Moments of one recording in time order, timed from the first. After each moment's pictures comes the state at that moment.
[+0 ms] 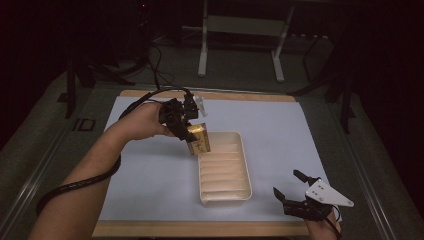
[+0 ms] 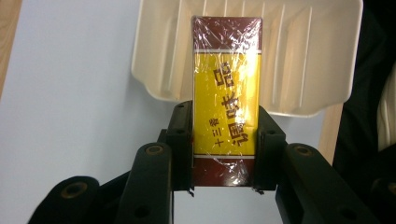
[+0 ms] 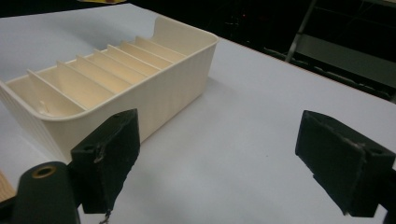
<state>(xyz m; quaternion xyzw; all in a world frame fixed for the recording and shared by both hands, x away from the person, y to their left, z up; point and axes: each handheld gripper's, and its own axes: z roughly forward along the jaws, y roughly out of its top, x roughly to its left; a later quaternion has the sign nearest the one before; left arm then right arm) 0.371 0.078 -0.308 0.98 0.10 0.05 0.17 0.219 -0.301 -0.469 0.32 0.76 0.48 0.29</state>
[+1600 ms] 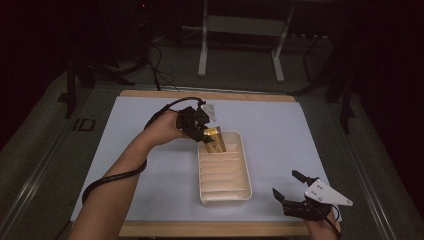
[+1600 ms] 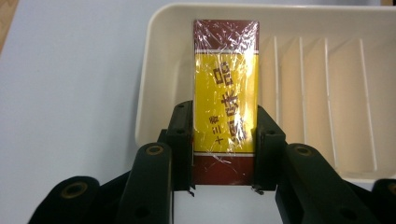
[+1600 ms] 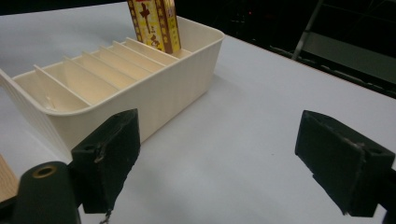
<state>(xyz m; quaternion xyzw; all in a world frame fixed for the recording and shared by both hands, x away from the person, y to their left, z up) 0.413 0.054 -0.382 0.96 0.07 0.05 0.25 0.220 -0.301 -0.471 0.32 0.77 0.48 0.28</state>
